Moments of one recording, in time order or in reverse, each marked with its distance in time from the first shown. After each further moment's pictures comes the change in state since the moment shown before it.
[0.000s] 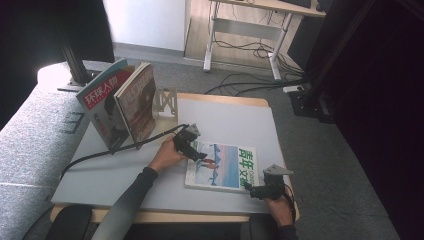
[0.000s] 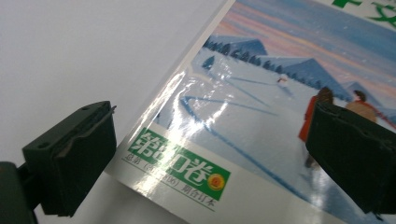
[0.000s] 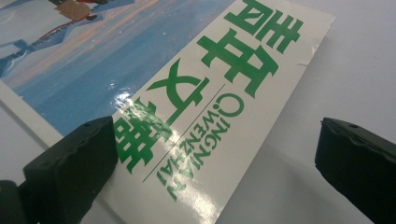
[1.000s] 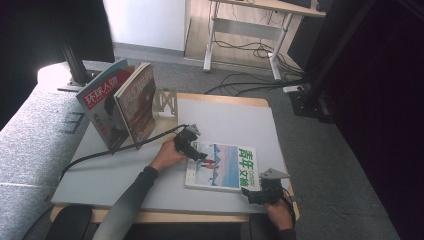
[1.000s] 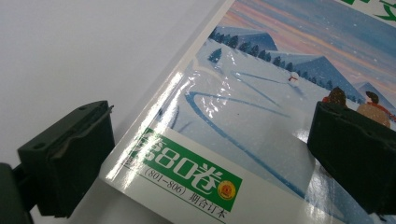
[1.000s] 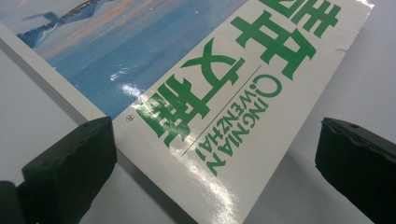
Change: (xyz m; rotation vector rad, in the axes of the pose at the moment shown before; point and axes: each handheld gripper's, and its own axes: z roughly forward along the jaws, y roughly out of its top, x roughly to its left) left arm 0.006 -0.003 0.006 0.017 -0.043 -0.040; right arm 0.011 -0.004 -0.002 0.044 0.042 -0.055
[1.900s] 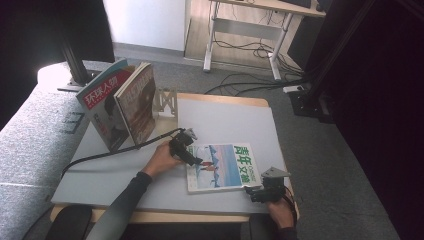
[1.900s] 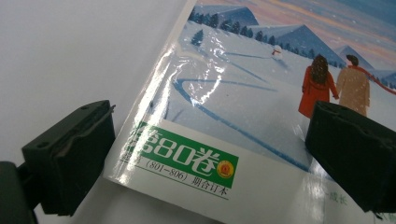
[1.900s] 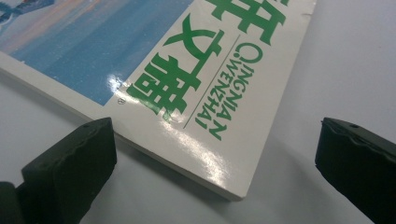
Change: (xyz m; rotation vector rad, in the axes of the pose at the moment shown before) left arm -0.018 -0.012 -0.019 0.080 0.027 -0.014; right arm -0.010 0.000 0.001 0.029 -0.064 -0.031
